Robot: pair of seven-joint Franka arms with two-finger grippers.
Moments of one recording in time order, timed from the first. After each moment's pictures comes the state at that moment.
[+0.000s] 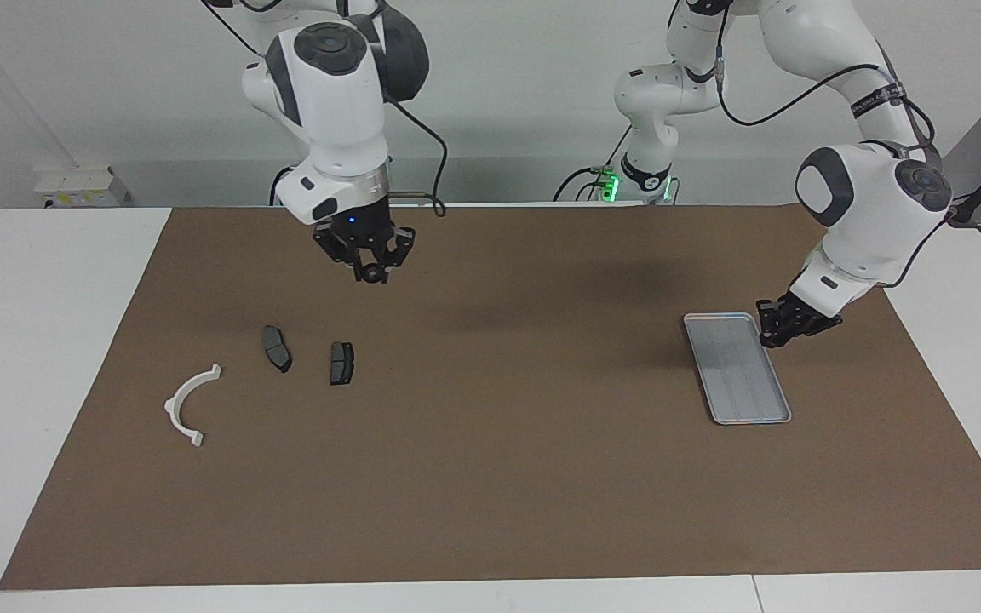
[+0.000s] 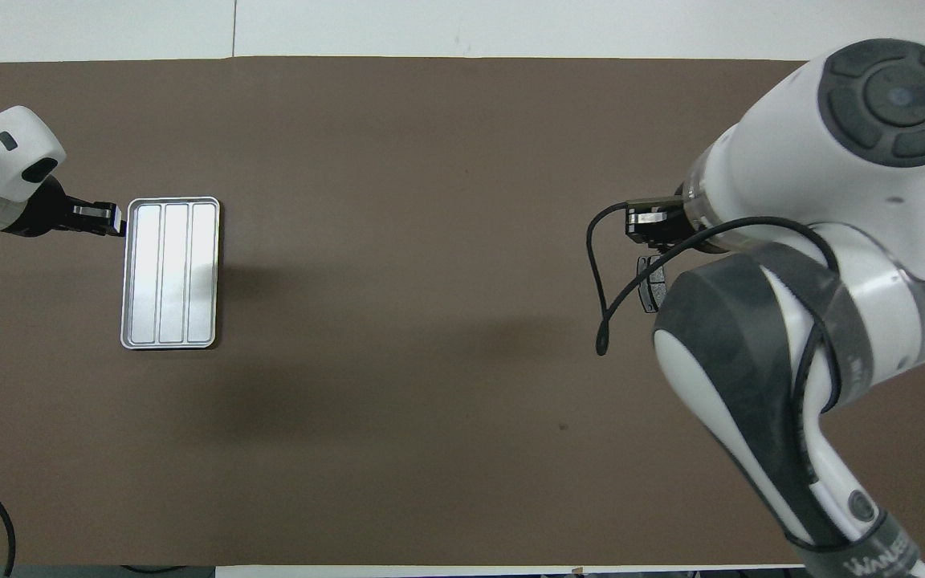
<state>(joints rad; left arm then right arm) 0.06 0.16 -0.03 -1.89 -0.07 2.05 0.22 -0.03 0.13 0.48 -1.60 -0.11 1.73 0.63</state>
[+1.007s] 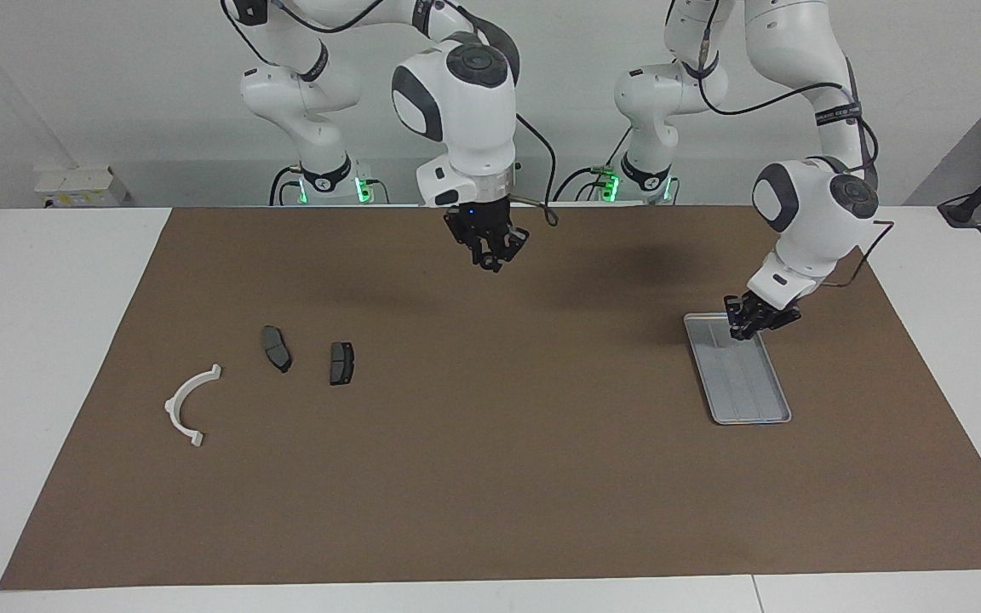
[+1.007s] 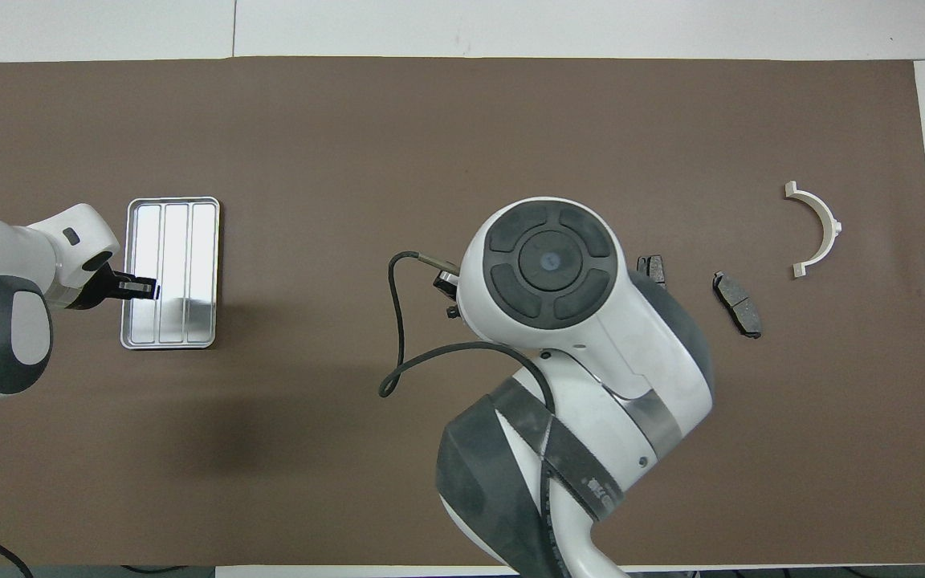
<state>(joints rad) 0.06 0.09 -0.03 -2.21 -0.07 2.34 0.27 0.21 0.27 0.49 -1.63 -0.11 1.91 1.25</state>
